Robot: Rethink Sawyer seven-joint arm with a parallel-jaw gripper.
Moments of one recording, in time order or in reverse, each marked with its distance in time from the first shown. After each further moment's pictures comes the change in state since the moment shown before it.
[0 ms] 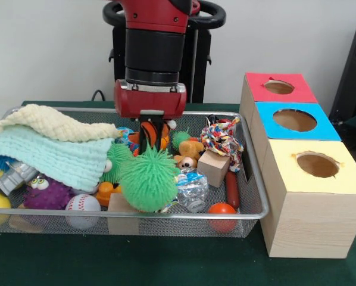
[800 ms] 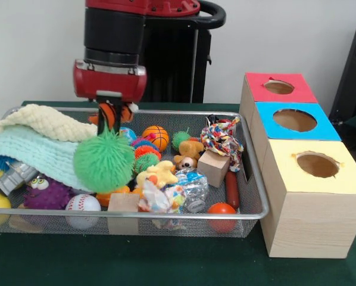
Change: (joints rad) arm -0.090 -0.063 0.000 0.031 -0.004 0.046 0.000
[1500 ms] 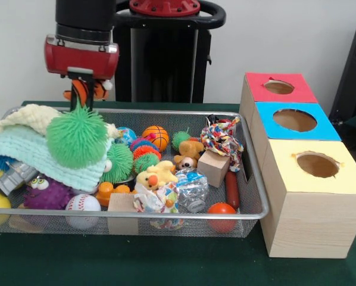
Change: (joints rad) arm -0.064 -0.066 -0.002 0.023 -0.013 0.093 0.000
